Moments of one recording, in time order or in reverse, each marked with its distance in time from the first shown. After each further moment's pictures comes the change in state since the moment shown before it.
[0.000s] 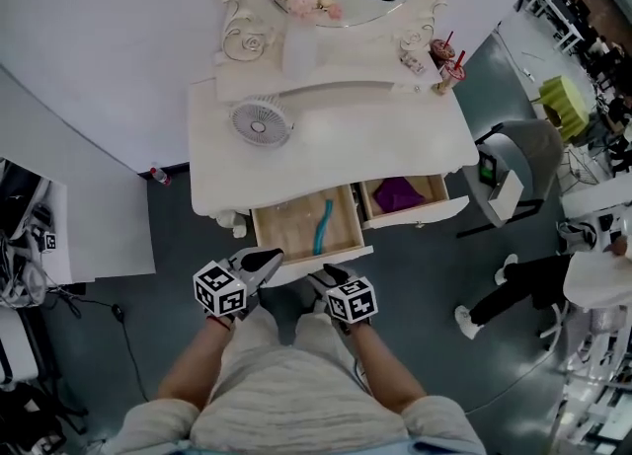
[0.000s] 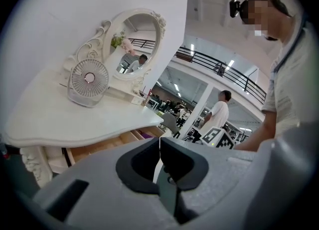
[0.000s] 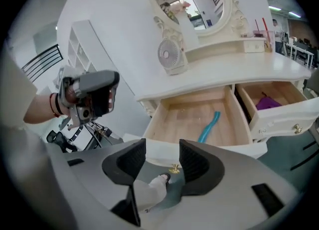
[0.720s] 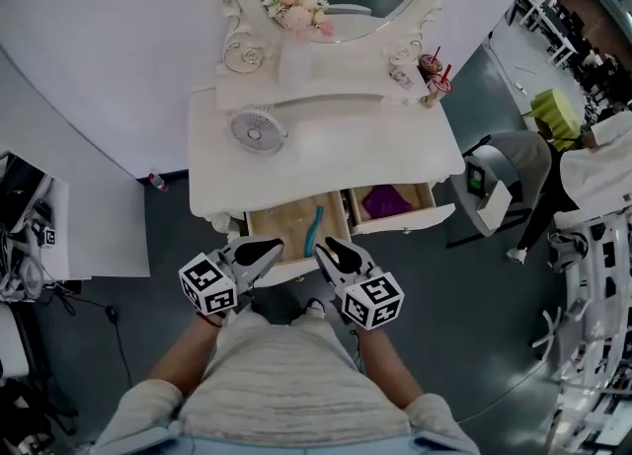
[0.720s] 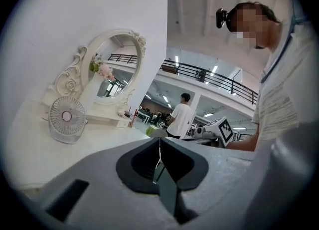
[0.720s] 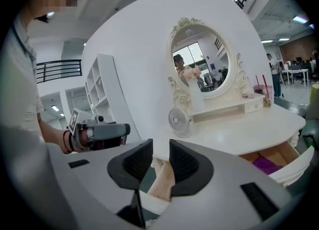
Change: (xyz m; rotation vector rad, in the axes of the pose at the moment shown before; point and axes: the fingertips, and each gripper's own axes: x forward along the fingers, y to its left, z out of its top) left arm -0.010 -0.066 0.093 0.138 -0.165 -0.092; right arm -0.127 0.036 0.155 -0.125 -0.470 0.012
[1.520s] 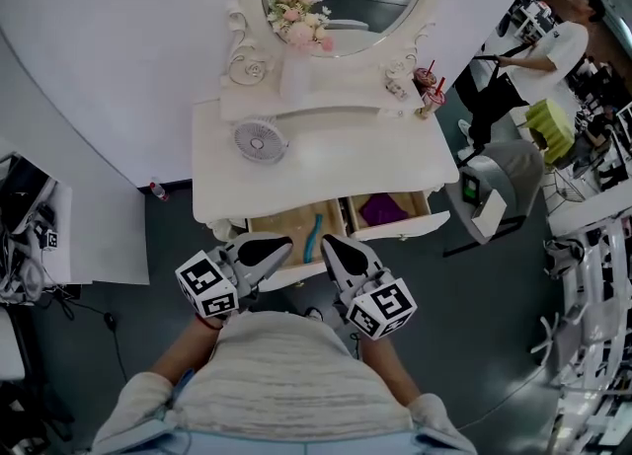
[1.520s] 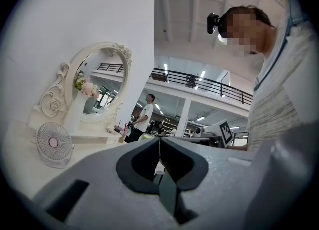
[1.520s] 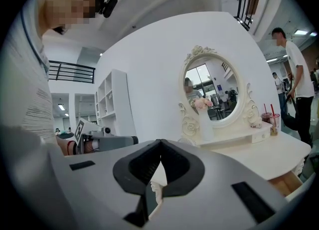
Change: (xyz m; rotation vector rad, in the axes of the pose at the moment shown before) left arm -0.003 -0.042 0.067 0.089 -0.098 -0.082; right arm -0.028 0.044 0.090 -0.111 -0.227 0.050
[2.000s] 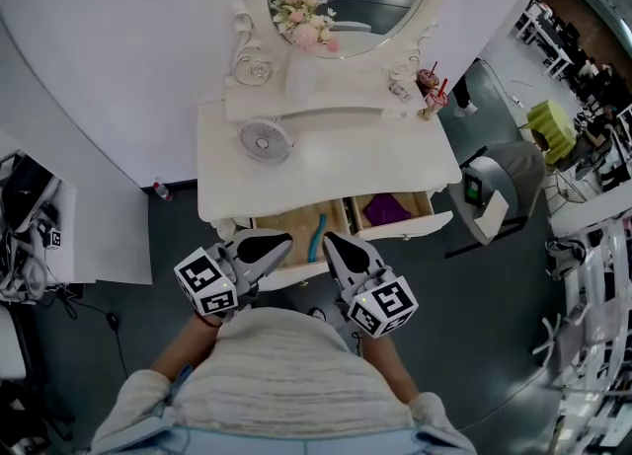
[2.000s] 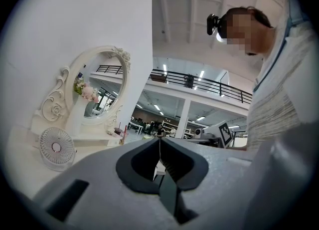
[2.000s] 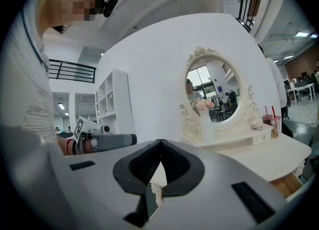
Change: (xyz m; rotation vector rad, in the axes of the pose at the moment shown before) left arm -0.011 0.000 0.012 0.016 -0.005 0.003; right arm 0.005 0.009 0.005 -0.013 -0.012 0.001
